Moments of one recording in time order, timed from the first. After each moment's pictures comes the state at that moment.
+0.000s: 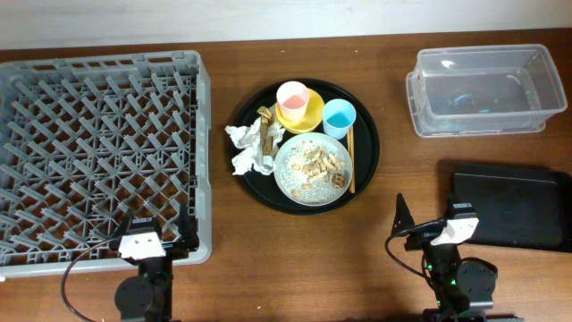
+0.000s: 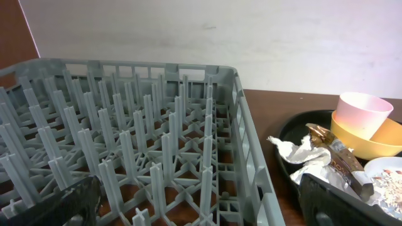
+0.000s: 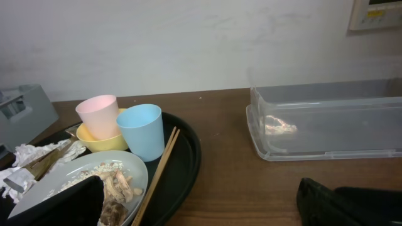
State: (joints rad) left arm 0.06 0.01 0.01 -0.08 -0.04 -0.04; right arm -0.02 0.01 0.01 -0.07 -0.10 0.11
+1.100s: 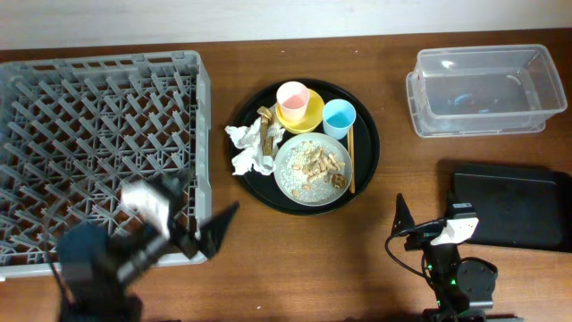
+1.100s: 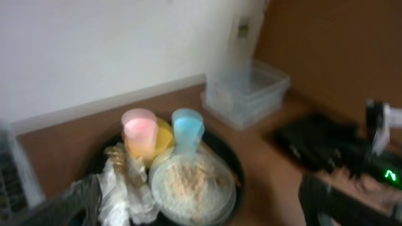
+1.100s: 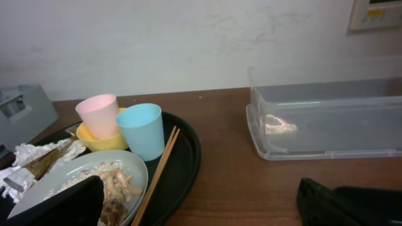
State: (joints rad) left arm 0.06 0.64 0.80 -0.45 0.81 0.03; right arm -0.02 0.01 0.01 -0.07 -0.10 0.11
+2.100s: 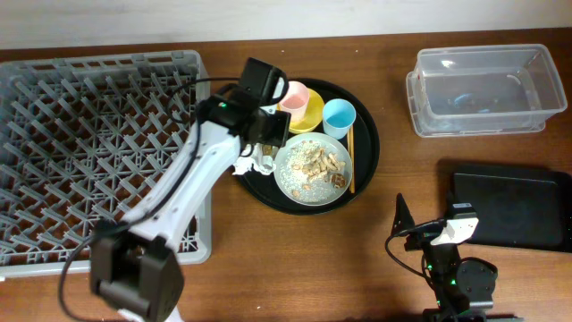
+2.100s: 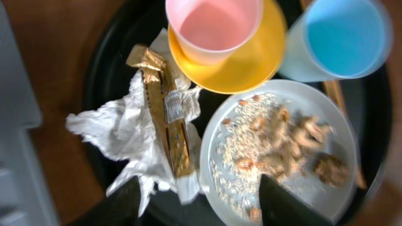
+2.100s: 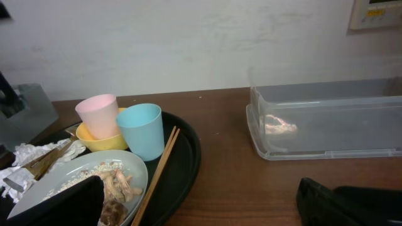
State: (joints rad) left arm -0.46 1.85 1.61 -0.82 -0.02 -0.18; right arm -0.02 0.01 0.01 -0.07 -0.10 0.11
